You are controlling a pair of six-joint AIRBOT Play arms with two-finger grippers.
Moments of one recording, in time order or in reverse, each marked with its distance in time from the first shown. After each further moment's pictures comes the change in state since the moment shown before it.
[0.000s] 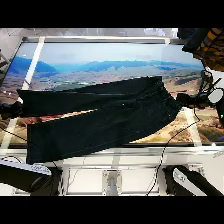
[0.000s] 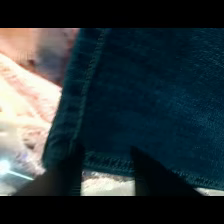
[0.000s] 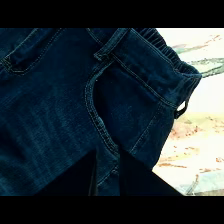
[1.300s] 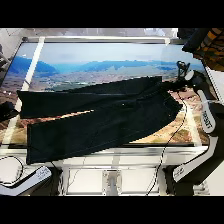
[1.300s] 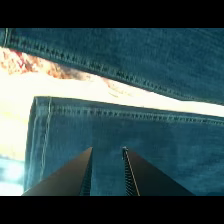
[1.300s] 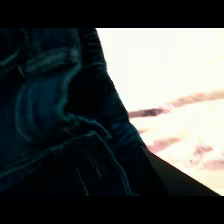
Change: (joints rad) left arm -0.002 0.585 -0.247 0.038 -0.234 -0.079; right arm 0.055 -0.781 0.583 0.059 -0.111 -0.234
